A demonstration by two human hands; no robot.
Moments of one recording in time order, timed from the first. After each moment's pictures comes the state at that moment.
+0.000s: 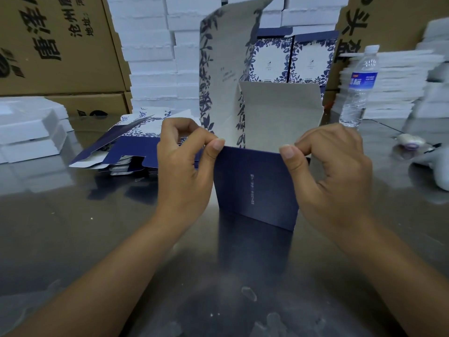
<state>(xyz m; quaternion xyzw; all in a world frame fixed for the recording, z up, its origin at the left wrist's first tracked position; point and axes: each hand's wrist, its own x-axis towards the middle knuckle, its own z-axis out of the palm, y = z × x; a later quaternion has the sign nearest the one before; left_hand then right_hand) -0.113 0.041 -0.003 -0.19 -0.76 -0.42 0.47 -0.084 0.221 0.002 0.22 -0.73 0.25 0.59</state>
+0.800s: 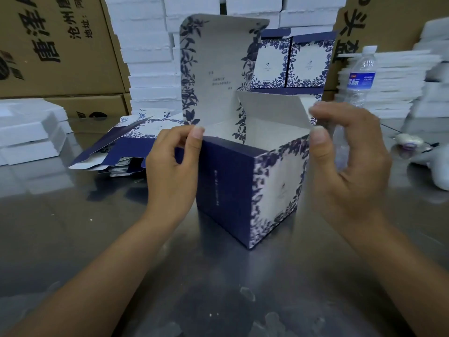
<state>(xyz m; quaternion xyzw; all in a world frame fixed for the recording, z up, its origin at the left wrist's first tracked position) -0.116 0.034 0.001 -0.13 -0.75 -0.52 0.39 -0.081 0.231 0.011 0.21 -0.71 0.34 0.58</state>
